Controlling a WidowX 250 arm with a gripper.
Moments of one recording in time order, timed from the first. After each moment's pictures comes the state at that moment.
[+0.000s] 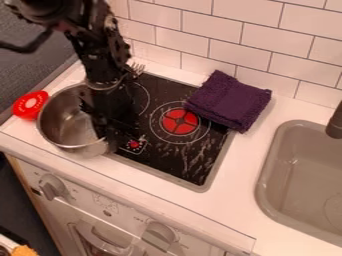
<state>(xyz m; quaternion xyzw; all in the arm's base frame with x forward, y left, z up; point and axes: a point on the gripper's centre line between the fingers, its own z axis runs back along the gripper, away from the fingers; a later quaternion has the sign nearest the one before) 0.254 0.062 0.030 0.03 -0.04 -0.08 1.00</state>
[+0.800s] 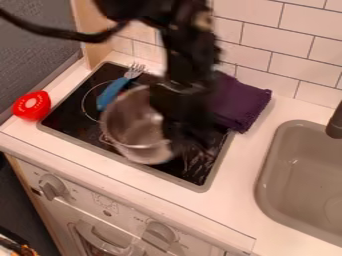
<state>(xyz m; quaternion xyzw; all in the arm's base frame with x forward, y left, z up) 0.263 -0.049 0.062 0.06 -0.07 -0.21 0.97</state>
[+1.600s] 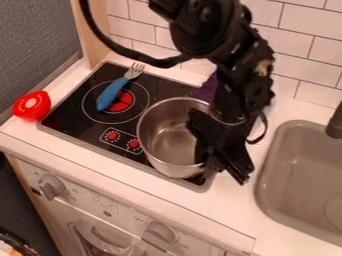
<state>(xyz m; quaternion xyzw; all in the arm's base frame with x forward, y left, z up) 0.273 -0.071 0.026 0.07 -0.03 -0.23 0.97</state>
